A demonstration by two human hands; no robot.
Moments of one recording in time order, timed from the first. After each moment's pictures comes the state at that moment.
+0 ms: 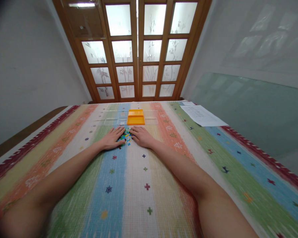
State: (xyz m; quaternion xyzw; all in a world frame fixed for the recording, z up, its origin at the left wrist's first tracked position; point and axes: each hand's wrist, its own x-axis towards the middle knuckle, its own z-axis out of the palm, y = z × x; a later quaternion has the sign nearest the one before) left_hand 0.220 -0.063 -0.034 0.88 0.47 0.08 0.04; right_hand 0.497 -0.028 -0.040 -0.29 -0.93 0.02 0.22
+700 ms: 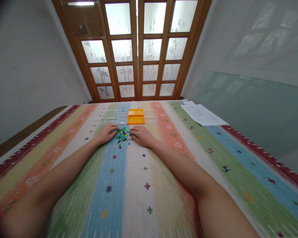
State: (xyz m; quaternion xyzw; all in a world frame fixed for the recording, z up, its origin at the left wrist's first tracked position) left_hand 0.186 -0.036 -0.029 0.85 0.47 0.23 0.03; right_hand 0.496 -0.033 -0.026 -0.24 -0.94 0.02 0.26
